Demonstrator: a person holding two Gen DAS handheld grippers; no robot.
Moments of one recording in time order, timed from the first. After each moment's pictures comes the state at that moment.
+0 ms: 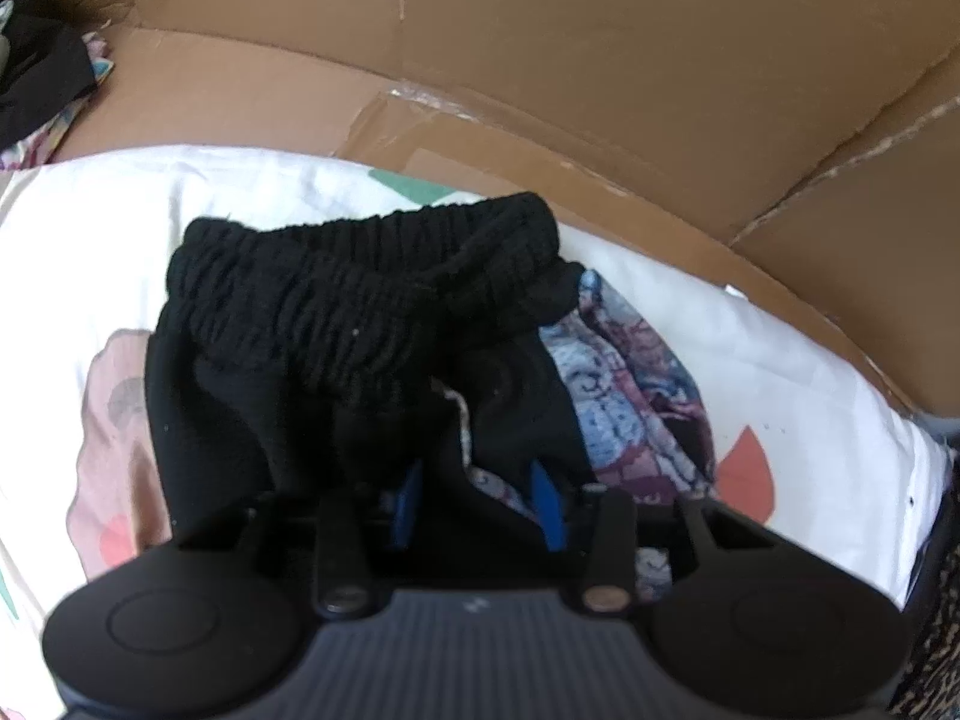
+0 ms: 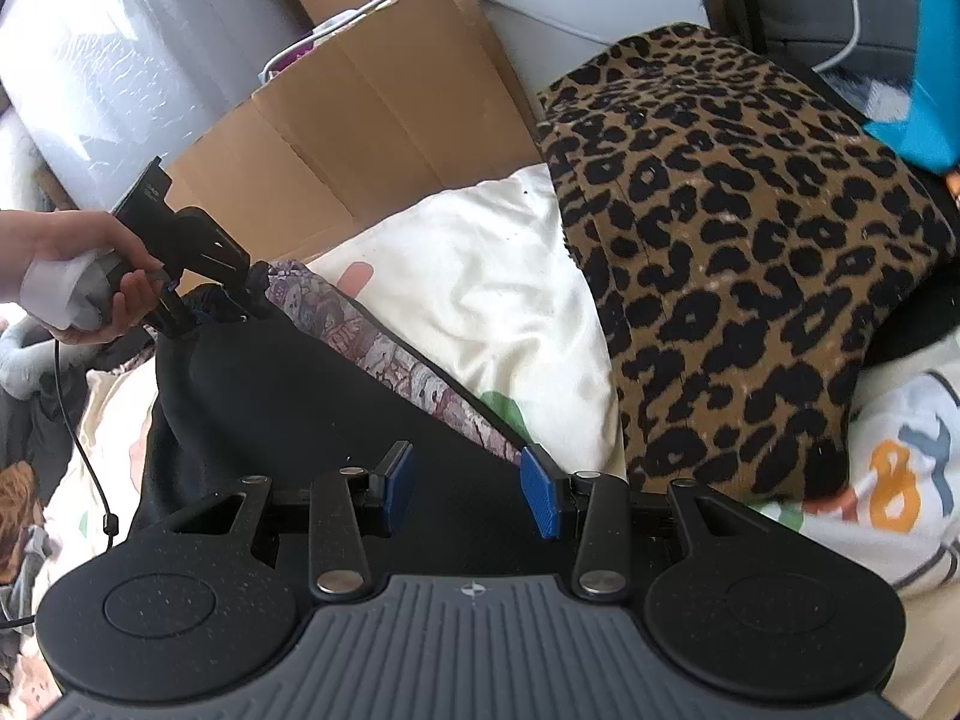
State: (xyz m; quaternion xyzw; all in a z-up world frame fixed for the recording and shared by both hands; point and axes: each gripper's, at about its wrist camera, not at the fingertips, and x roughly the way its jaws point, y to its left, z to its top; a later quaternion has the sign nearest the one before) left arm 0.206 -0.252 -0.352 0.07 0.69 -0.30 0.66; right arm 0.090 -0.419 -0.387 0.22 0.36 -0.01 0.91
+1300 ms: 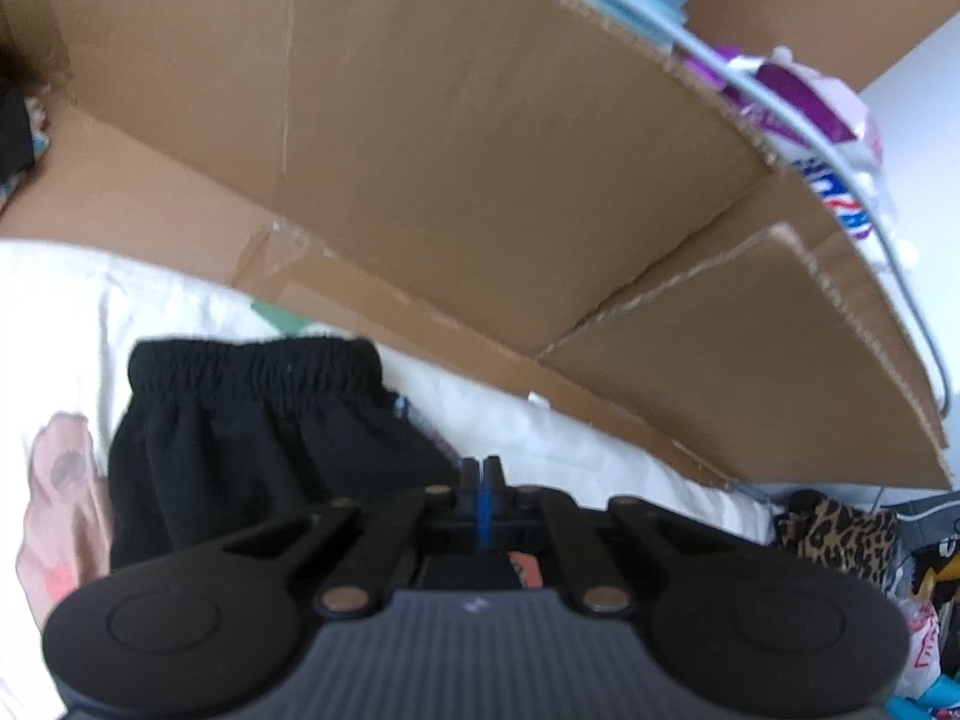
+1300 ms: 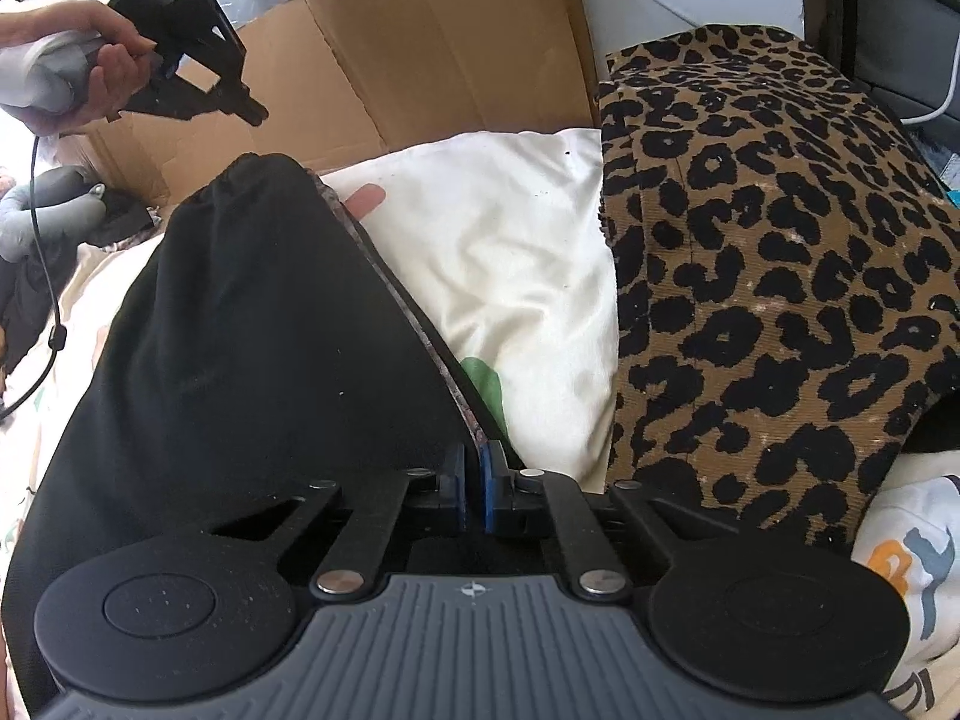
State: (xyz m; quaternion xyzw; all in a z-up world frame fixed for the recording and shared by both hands) left arm 0.234 -0.265 -0.280 -0.04 0.65 -0.38 0.66; right arm 0.111 -0.418 -0.407 0.12 0.41 0.04 0.90
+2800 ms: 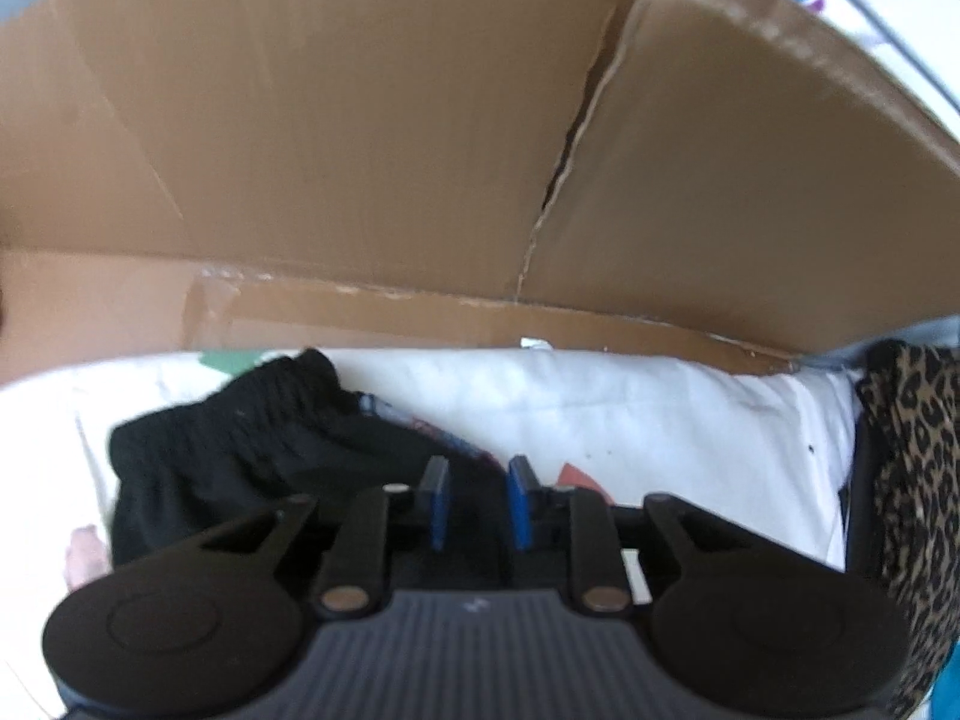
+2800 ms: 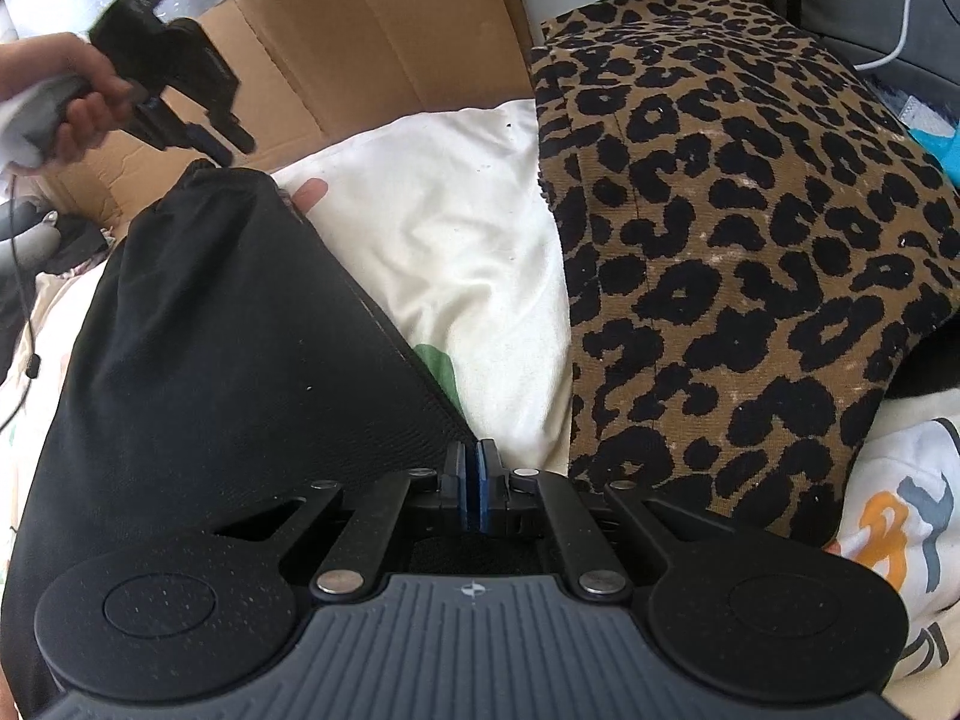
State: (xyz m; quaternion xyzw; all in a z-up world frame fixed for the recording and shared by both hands) left arm 0.196 -0.316 -0.274 0.16 0.59 -0.40 0.68; right arm 0.113 -0.426 -0.412 0.16 0.43 -0.01 0.89
